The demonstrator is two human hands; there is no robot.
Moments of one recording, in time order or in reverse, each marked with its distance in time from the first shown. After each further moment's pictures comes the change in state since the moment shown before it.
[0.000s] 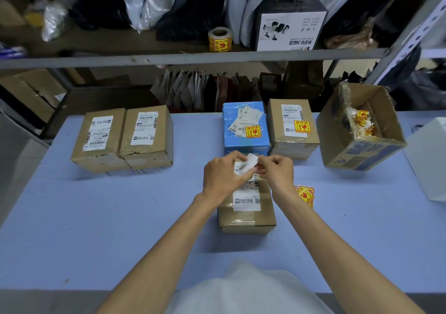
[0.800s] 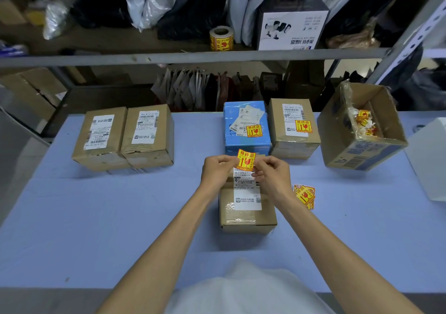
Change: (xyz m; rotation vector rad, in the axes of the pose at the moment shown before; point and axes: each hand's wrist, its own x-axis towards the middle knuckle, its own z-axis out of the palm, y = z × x) left_hand 0.007 -0.008 -0.001 -0.721 -0.083 -0.526; right_hand -0.004 0.008 0.002 0.070 -0.147 -0.029
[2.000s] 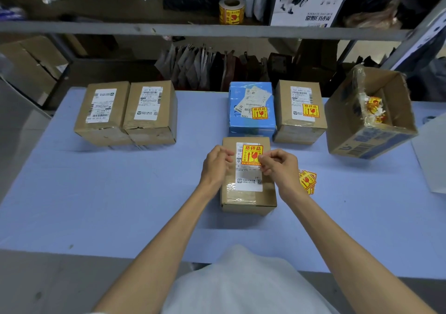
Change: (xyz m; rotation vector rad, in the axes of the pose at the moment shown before) left_hand -0.022 -0.029 -0.005 -0.021 0.015 -0.047; right_hand -0.013 0.017 -0.018 -0.102 -0.043 -0.019
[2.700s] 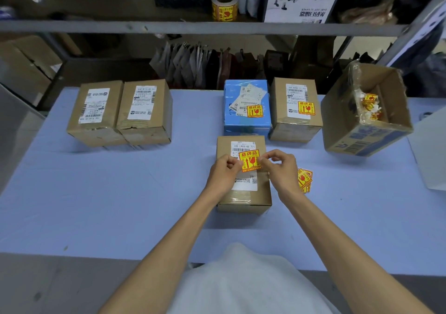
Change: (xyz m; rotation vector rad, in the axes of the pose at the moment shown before) left_hand 0.000 -0.019 0.028 0.182 -0.062 0.021; right_hand 0.006 0.013 -0.010 -0.241 0.103 -0.011
